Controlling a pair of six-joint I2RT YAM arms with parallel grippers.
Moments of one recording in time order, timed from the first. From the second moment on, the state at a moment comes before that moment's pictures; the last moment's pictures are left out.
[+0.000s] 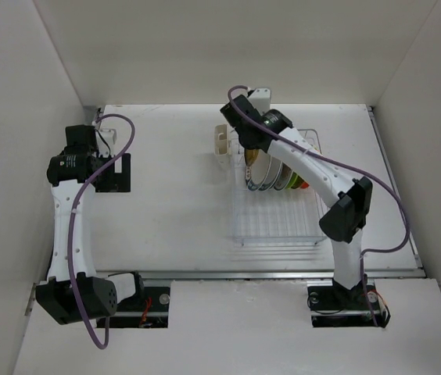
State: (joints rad) left arm 0.15 1.20 1.36 -1.17 -0.03 0.15; right arm 0.73 2.02 2.12 -1.08 0.75 0.58
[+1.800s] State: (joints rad) left arm 0.15 1.20 1.38 -1.25 0.02 0.26; right arm 0.94 1.87 1.85 -0.75 0.28 0.67
